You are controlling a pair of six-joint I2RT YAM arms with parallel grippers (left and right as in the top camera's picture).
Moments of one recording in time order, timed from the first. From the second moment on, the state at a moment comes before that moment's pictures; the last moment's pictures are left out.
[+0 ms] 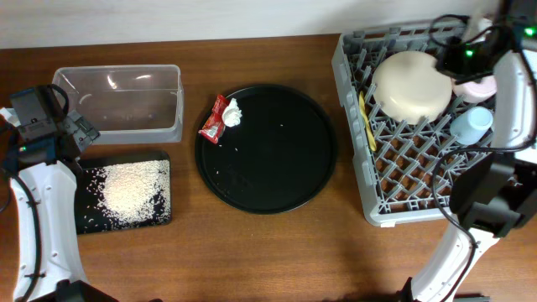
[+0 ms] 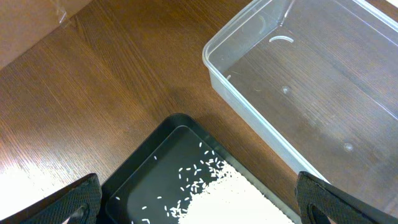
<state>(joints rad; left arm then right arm) 0.34 1.51 1.32 -0.74 -0.35 -0.36 -0.32 2.16 2.19 -1.13 -0.42 0.03</state>
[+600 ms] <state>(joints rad) 0.34 1.51 1.32 -0.74 -0.33 -0.36 0.33 2.10 2.19 -1.22 -0.09 0.20</state>
